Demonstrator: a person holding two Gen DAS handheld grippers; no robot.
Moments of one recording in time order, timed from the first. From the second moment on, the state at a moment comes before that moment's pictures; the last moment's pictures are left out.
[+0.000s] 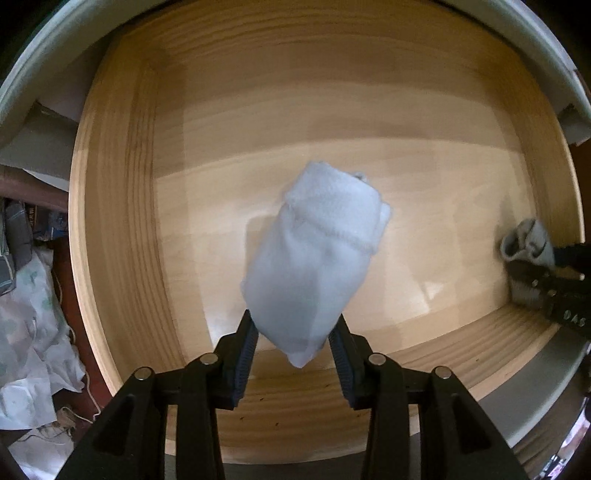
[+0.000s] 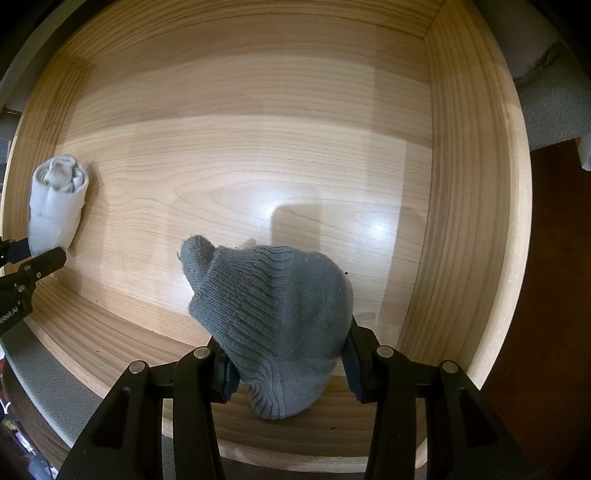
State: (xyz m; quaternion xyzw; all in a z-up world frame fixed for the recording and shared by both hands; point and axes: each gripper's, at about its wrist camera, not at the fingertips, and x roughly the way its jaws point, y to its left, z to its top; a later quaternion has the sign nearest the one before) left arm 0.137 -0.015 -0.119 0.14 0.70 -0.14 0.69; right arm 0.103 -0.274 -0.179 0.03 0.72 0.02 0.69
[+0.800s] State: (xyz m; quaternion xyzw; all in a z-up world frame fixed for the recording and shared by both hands) left arm 0.147 -0.082 -0.108 0.17 0.67 -0.15 0.70; right arm 0.103 -0.271 -0.179 0.04 0.72 0.02 0.70
